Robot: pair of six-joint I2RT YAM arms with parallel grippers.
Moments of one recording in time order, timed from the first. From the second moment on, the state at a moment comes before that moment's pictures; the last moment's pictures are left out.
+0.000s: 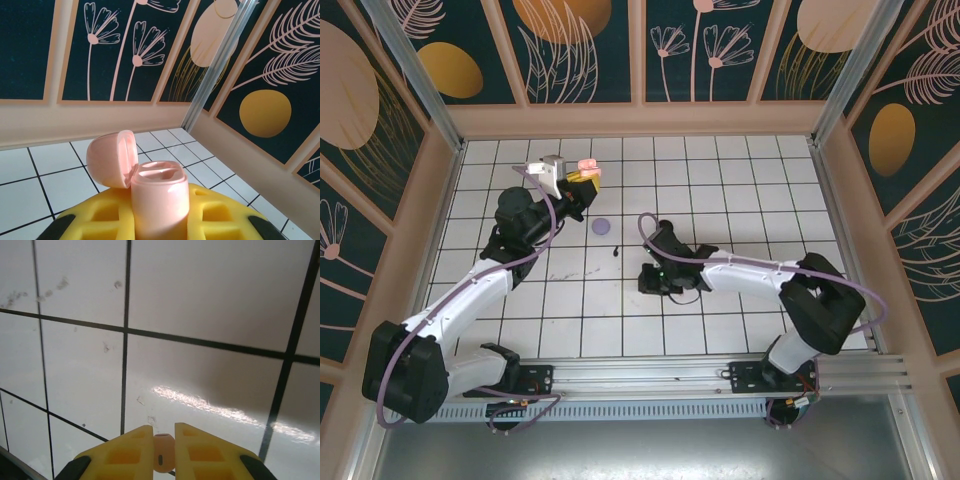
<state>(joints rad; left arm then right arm) -0.40 1.19 0.75 0.46 0.34 -0.40 0.91 1.58 0.87 -0.34 -0.18 0.85</state>
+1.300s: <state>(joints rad) -0.33 1.18 0.73 0.48 0.35 -0.40 1.05 1.67 1.12 -0.73 0.12 0.65</state>
